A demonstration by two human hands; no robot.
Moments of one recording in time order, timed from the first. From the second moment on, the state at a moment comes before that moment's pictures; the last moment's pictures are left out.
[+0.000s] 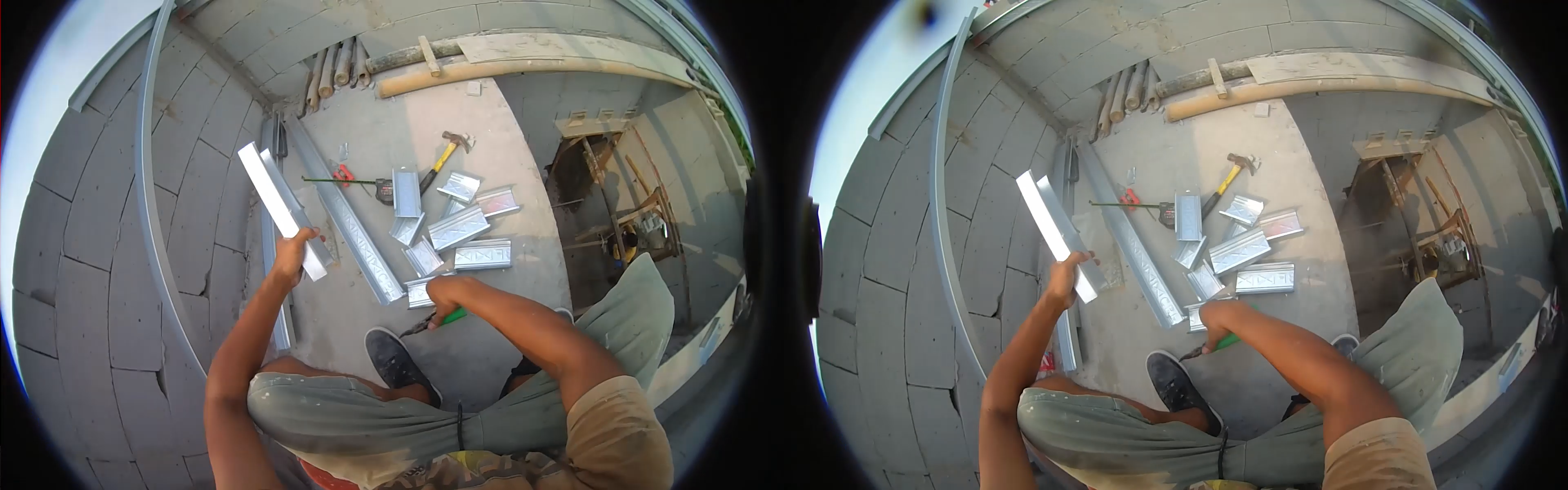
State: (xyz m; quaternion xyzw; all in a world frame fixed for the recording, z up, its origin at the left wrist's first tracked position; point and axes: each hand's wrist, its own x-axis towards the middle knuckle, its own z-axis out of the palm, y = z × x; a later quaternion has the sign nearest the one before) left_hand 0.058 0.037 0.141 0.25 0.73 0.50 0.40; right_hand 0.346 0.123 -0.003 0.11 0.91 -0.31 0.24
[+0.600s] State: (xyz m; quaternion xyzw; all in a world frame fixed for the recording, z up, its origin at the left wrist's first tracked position) left_hand 0.166 0.074 0.143 0.23 0.73 0.42 0.49; right_hand 0.299 0.197 0.085 0.26 0.87 -0.42 -0.05
